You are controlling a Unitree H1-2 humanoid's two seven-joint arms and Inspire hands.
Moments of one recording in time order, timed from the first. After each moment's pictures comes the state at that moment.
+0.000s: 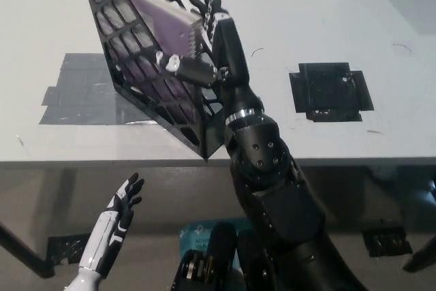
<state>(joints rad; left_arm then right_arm) -0.03 0.21 -0.11 0.20 0.10 -0.43 0.00 -0.76 0.22 0.20 0.40 0.00 -0.07 -0.23</state>
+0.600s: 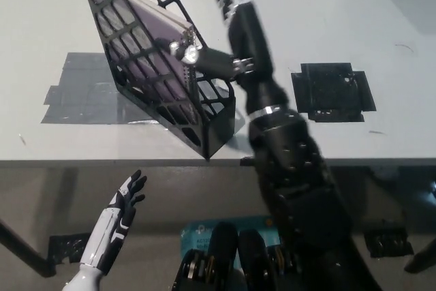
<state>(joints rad) -0.04 0.21 -0.10 0.20 0.10 -0.43 -0.02 -0.71 0.15 0.18 0.13 0.00 -0.08 -0.14</state>
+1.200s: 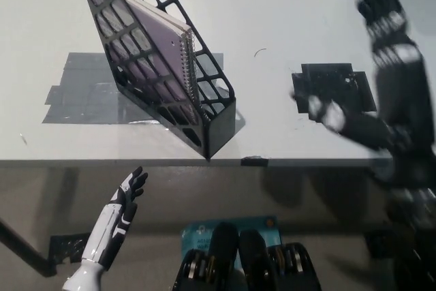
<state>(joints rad) -0.07 0.21 -0.10 0.22 0.10 -0.43 -0.02 -0.30 -0.14 0.13 -0.50 0.01 -0.01 -0.08</state>
